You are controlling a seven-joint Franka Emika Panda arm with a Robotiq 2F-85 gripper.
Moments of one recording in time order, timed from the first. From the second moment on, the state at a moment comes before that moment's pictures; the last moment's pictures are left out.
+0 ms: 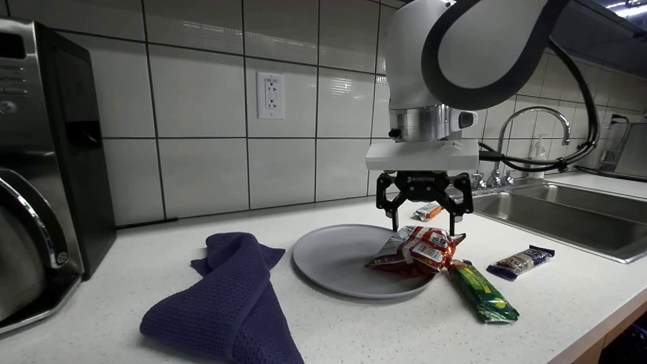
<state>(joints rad) 0.20 0.13 0.03 -2.36 -0.35 2.44 1.31</state>
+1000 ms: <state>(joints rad) 0.20 0.21 0.04 -2.29 -0.35 2.45 1.29</state>
